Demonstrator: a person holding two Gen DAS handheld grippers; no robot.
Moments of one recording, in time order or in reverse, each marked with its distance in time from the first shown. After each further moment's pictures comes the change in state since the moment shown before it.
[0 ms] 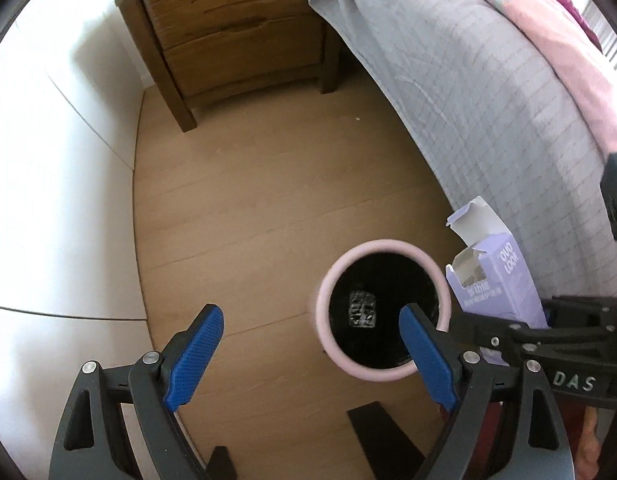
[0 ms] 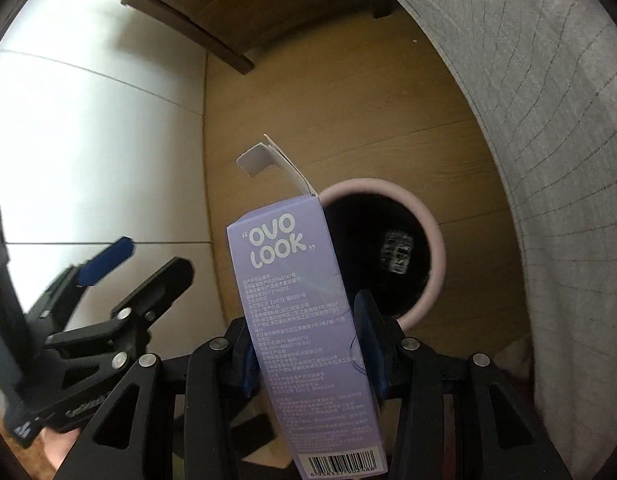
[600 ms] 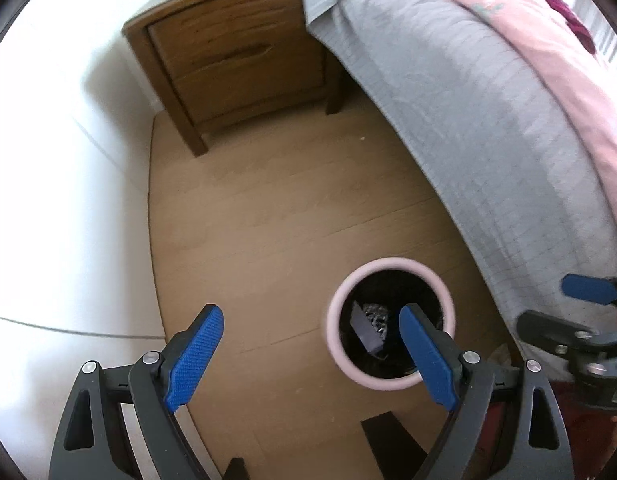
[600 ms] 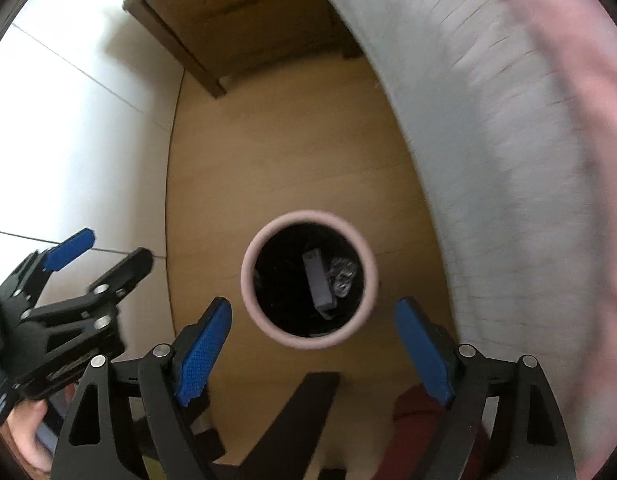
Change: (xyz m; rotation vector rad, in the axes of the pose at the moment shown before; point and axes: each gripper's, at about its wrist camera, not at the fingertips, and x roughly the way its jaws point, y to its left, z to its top) left arm -0.024 -0.010 0.005 0.041 -0.080 0.043; right arm -0.076 0.006 -0.019 -0.049 -0.160 -0.202
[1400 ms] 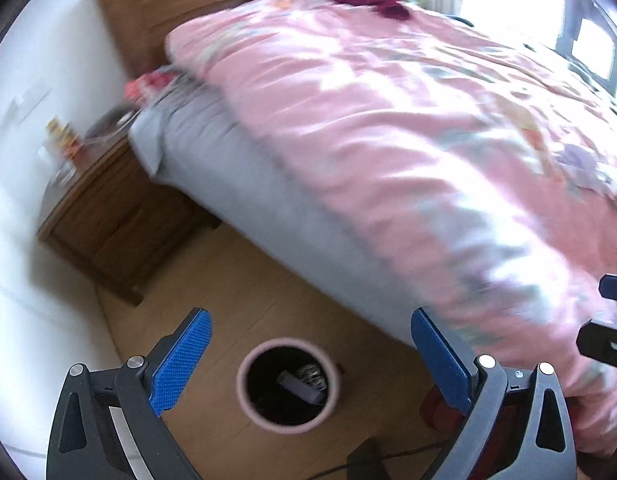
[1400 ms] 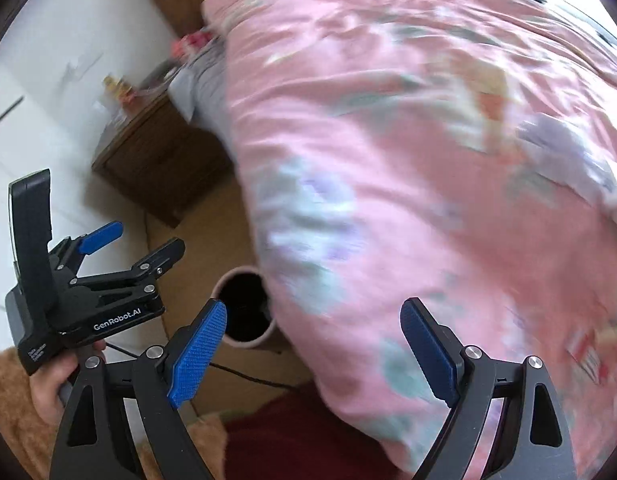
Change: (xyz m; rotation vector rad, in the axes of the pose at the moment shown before) left arm -0.126 -0.183 -0.002 0.495 -0.260 -0.158; right arm -0.176 -0.117 -0.166 0.430 -0.374 -0.065
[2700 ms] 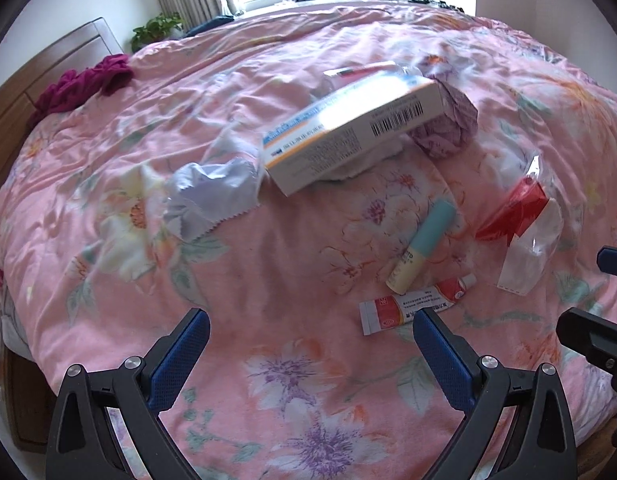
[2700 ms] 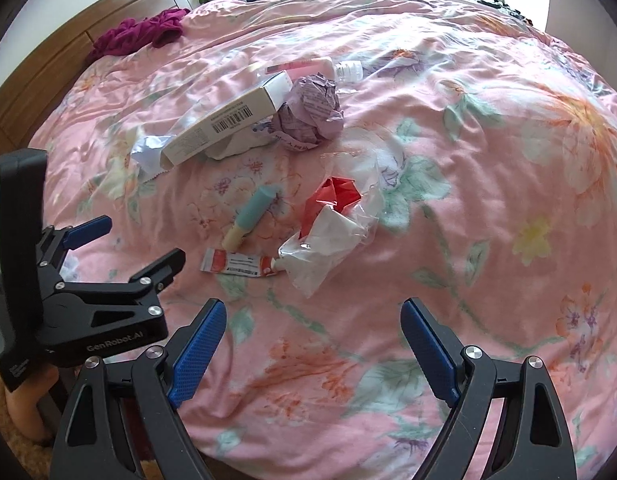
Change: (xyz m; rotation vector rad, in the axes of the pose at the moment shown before) left arm -0.027 -0.313 0.023 0.586 -0.034 -0.334; right arm -0.143 -0.221 -0.114 0.496 -0.154 -0.369
